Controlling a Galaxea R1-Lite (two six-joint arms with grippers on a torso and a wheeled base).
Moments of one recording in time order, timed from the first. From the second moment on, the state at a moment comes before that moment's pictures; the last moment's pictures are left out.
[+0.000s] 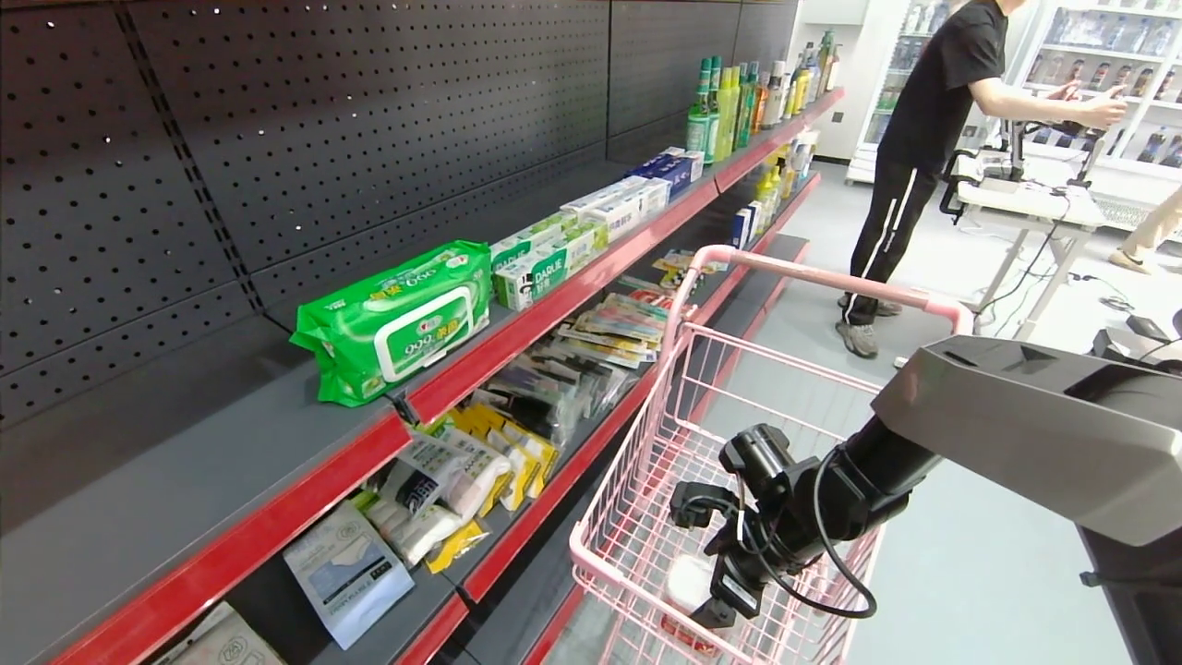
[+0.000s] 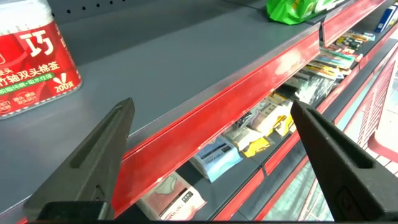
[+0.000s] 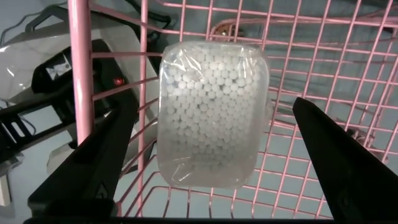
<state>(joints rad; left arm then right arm) 0.18 0.00 0.00 0.00 0.02 0.00 0.44 2.38 -1.03 -0.13 0.33 -0.60</state>
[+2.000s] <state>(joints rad) 0.18 0.00 0.00 0.00 0.02 0.00 0.49 2.39 -1.01 -0.17 0.22 -0.67</state>
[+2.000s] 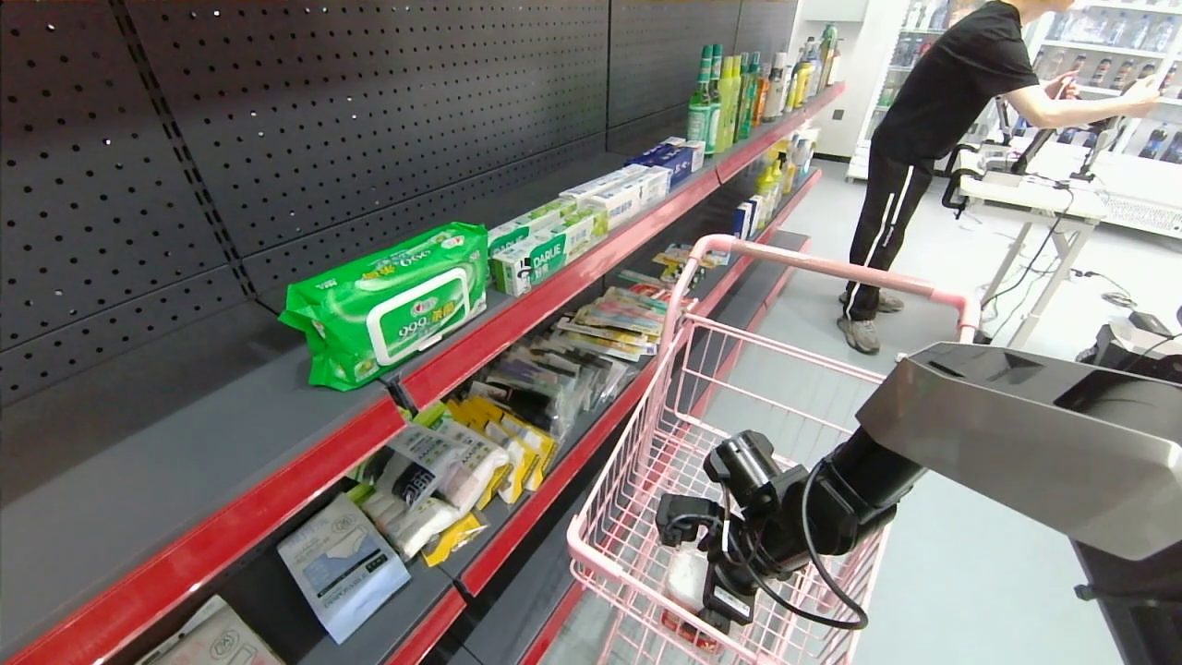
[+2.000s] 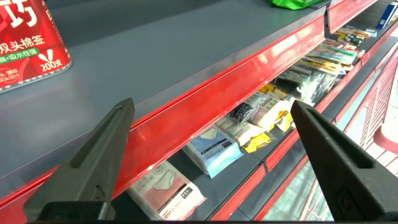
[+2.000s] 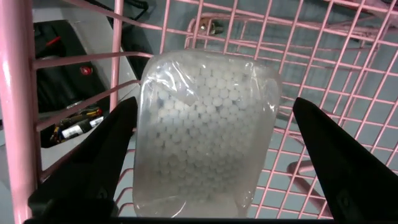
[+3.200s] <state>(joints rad) 0.18 0.00 0.00 0.00 0.02 0.00 0.47 2.39 -1.00 -0.19 0.21 -0.63</state>
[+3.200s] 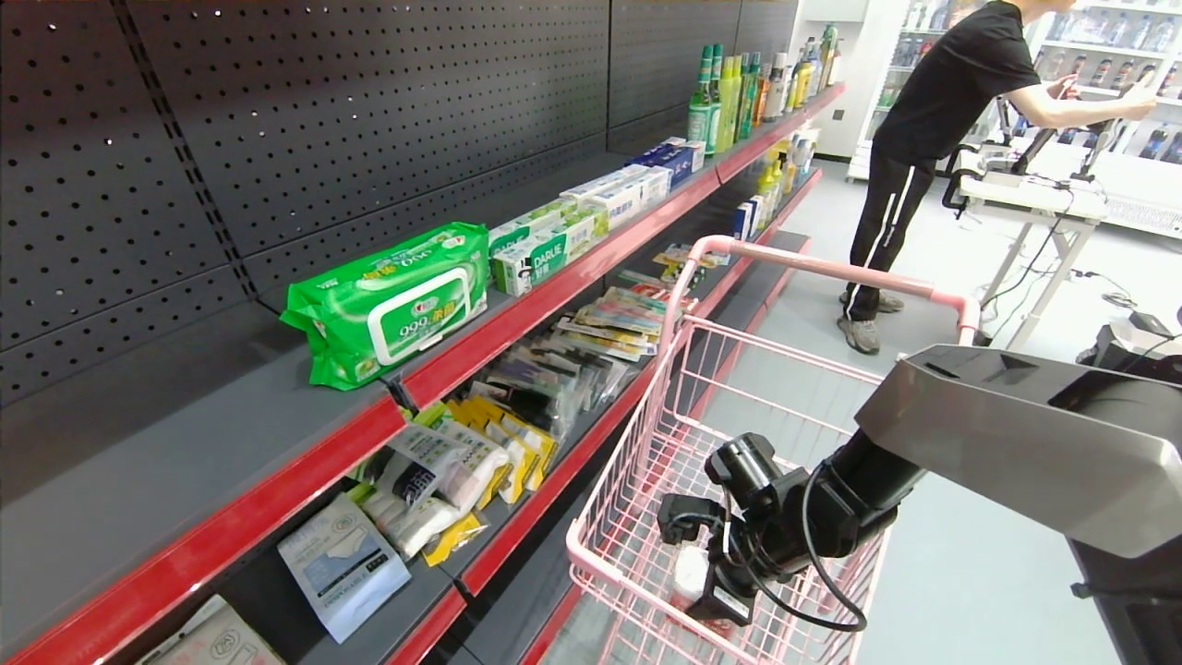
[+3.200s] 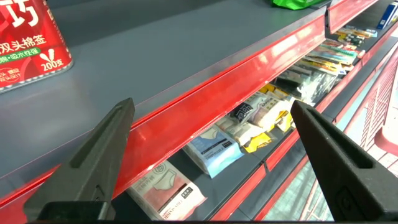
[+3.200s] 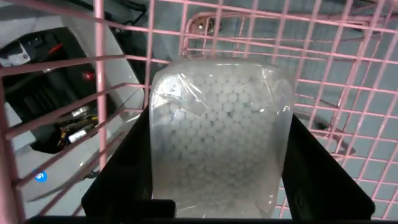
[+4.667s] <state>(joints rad) 0.18 0.00 0.00 0.00 0.02 0.00 0.40 1.61 -0.81 -0.18 0.04 -0.09</state>
